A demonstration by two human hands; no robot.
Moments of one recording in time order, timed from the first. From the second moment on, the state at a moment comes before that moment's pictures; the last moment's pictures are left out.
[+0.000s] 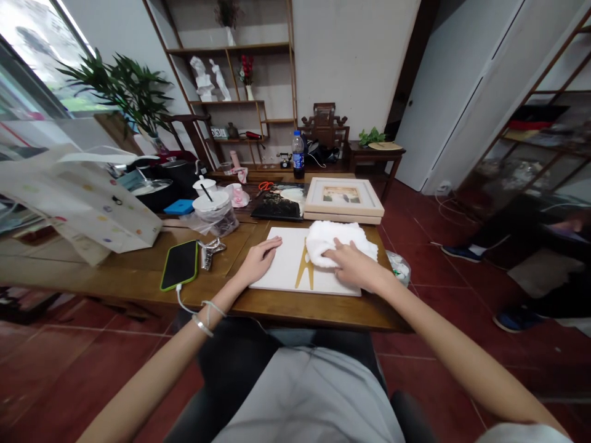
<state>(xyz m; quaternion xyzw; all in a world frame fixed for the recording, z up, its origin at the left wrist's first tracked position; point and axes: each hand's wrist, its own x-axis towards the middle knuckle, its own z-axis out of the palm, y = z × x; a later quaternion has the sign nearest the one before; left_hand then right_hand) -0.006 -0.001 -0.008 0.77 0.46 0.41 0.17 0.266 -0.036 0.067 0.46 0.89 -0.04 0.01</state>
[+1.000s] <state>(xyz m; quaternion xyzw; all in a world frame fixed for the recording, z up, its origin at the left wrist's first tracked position) -0.007 -0.001 -0.008 0.77 0.46 0.41 0.16 0.250 -0.027 0.057 0.43 0.90 -0.02 -0.07</state>
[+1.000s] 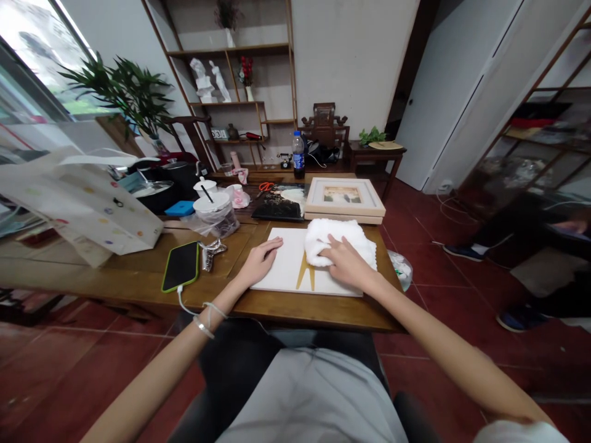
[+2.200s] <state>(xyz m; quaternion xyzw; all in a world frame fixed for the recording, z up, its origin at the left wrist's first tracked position) -0.006 -0.002 -0.008 0.77 0.46 0.40 0.16 0.215 -0.040 0.056 0.42 0.90 0.03 -0.04</state>
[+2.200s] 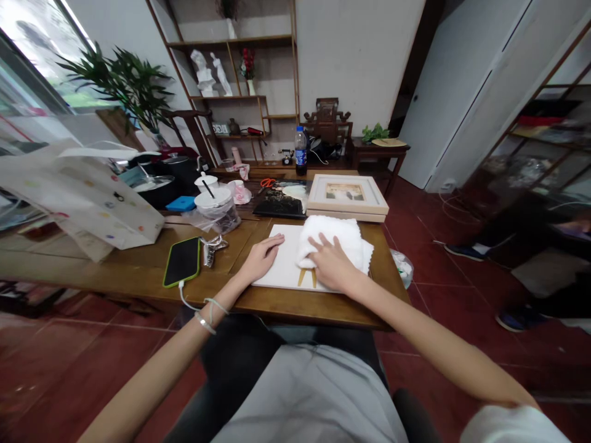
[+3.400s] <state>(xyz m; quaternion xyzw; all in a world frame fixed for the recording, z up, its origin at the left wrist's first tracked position) -0.006 -0.001 -0.008 0.78 0.46 0.40 0.16 0.197 -0.052 0.058 0.37 0.92 0.10 0.01</state>
